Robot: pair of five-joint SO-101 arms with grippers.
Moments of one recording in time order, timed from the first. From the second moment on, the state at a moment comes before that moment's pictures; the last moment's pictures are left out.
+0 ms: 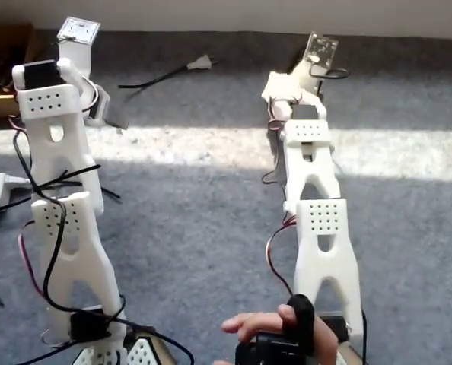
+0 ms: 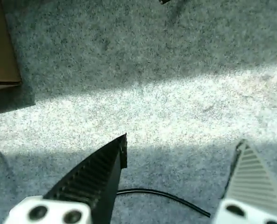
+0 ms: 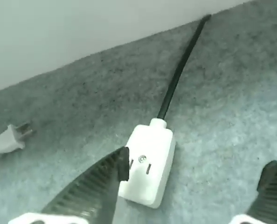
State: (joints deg) left arm -18.5 54.4 -77.0 99.9 -18.6; right arm -7.2 75.5 -71.6 36.8 -19.4
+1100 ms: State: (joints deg) left arm -18.2 59.3 -77.0 97.2 -18.6; right arm -7.0 84.1 -73.1 16.3 -31.6
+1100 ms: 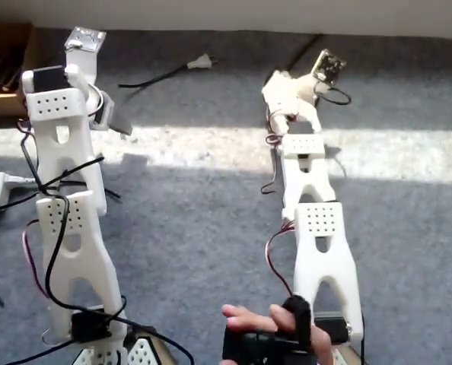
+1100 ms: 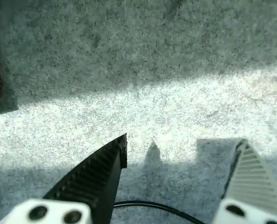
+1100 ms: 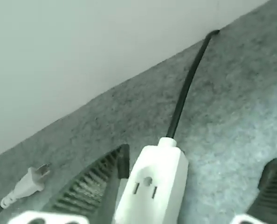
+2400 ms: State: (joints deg) left arm -17.9 59.3 -77.0 96.8 -18.6; right arm -7.3 83.4 -74.5 31.6 -33.5
